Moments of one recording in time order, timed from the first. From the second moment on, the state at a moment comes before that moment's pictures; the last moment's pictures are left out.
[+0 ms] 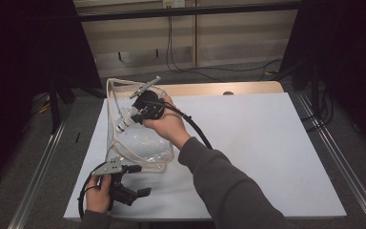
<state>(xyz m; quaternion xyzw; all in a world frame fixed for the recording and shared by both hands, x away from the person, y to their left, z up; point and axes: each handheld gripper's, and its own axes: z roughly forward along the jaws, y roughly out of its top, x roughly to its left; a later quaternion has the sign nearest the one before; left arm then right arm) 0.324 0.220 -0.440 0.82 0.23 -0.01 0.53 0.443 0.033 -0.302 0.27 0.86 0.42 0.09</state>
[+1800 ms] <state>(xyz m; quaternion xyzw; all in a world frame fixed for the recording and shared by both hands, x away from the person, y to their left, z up) 0.323 0.222 -0.441 0.82 0.23 -0.01 0.52 0.447 0.060 -0.325 0.27 0.87 0.42 0.07</state>
